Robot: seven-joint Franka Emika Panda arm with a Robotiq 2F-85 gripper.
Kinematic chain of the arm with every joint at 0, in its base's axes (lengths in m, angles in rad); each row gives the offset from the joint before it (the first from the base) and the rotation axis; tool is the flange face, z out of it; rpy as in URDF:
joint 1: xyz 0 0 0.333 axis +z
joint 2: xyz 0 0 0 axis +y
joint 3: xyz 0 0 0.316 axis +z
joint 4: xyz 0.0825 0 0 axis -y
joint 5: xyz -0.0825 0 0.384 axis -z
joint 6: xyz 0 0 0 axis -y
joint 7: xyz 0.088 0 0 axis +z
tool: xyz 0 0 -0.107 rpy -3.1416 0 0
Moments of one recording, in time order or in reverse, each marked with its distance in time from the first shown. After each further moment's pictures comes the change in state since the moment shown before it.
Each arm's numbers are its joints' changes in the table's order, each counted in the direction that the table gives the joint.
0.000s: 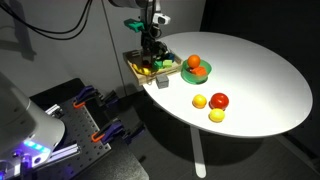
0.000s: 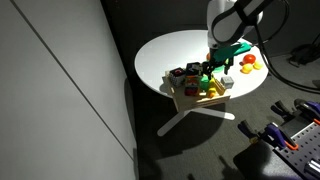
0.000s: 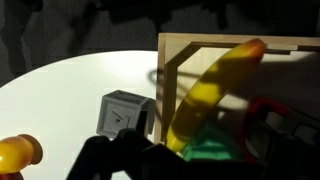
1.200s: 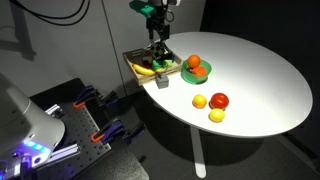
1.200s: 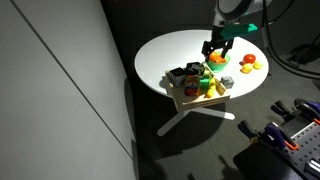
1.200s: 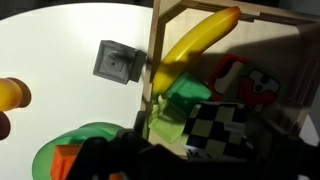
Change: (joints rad) arm -0.078 -0.119 0.022 0.014 -0.134 0.027 0.274
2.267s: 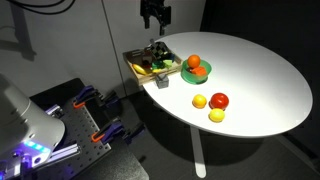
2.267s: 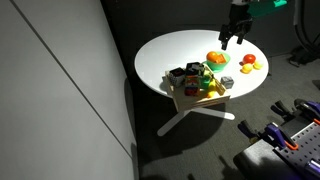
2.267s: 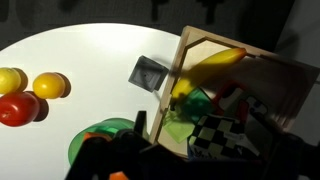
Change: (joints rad) arm -0.046 -0.237 -0.004 -0.101 0.036 -0.158 0.159
